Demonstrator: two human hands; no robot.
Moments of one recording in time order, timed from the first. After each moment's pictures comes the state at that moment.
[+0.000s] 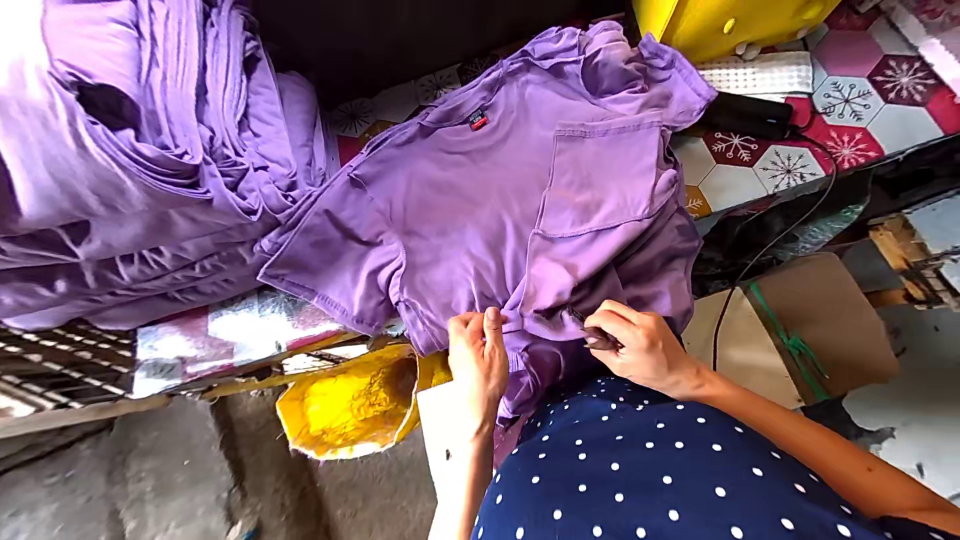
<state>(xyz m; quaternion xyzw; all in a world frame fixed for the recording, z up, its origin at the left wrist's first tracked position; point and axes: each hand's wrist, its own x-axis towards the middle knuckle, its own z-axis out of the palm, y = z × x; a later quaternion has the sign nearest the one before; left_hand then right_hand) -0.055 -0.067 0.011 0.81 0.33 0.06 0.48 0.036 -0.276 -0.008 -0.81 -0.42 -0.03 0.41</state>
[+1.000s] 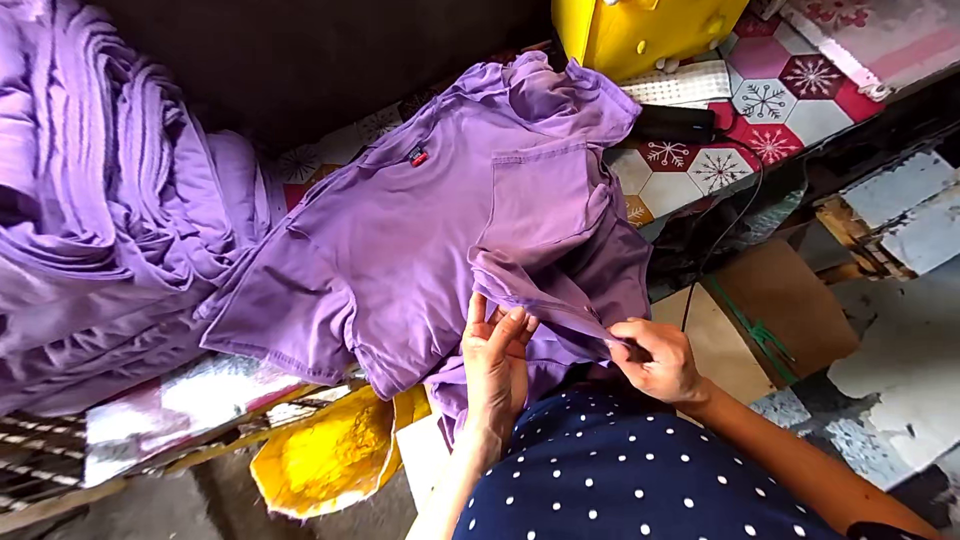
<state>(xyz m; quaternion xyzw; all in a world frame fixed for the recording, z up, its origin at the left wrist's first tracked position) 0.009 -0.142 0.046 0.37 0.25 0.13 0.89 0.047 -0.343 -0.017 -0.77 -0.34 -0.14 0.52</state>
